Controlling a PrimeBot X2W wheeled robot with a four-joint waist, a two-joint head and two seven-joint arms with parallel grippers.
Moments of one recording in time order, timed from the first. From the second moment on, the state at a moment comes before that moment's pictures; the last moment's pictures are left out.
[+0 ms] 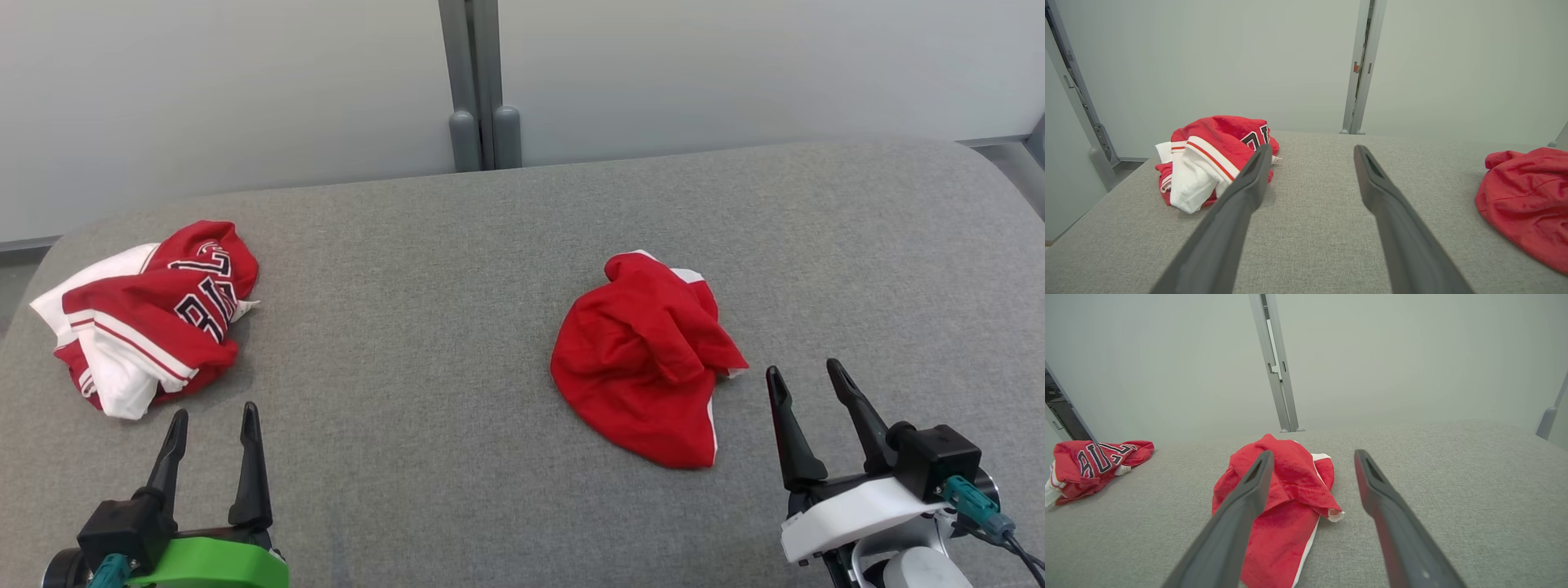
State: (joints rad) left arm 0.02 0.11 0.04 0.19 -0.24 -0.11 -0.26; right arm -0.02 -0.13 0.11 0.16 0.26 0.13 -0.26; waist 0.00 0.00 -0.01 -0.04
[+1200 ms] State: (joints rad) left arm 0.02 0.09 0.06 0.21 -0.22 -0.13 -0.26; right arm -0.02 -0.13 0.12 0.18 0.27 0.13 -0.26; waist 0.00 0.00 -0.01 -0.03
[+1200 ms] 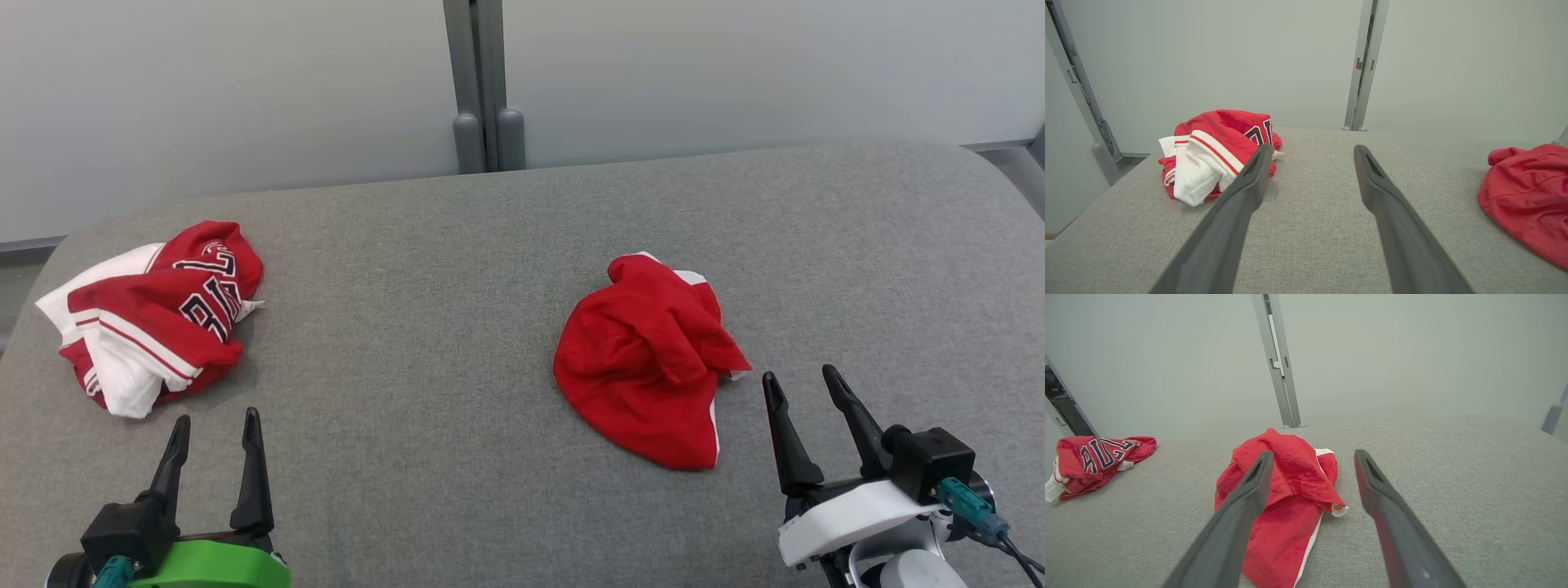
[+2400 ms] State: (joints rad) left arm -0.07 0.09 -0.01 0.22 -0.19 -0.13 -0.26; right arm -0.35 -0.24 0.18 0.56 0.31 0.13 -0.26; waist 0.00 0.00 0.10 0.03
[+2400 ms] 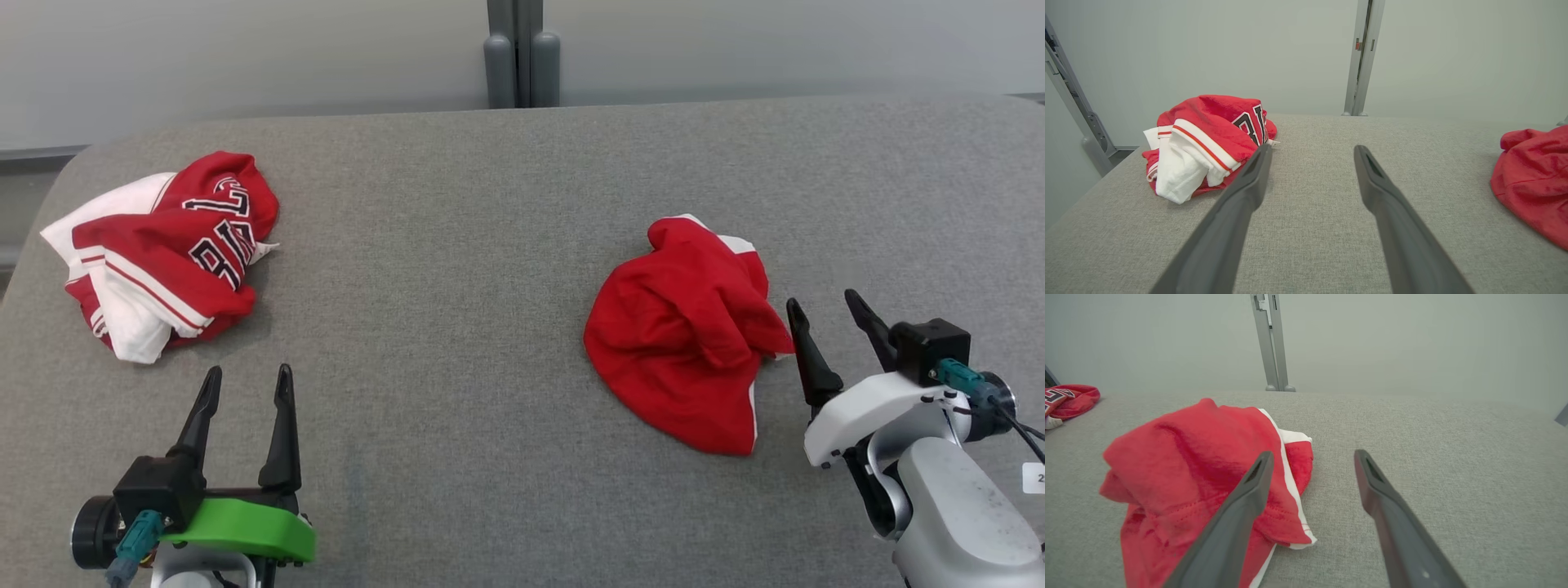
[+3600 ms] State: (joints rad) left arm -0.11 0.08 -0.04 0.25 -0.19 -0.13 -0.26; right arm -0.43 -0.19 0.16 0.56 0.31 0.13 -0.26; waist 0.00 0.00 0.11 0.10
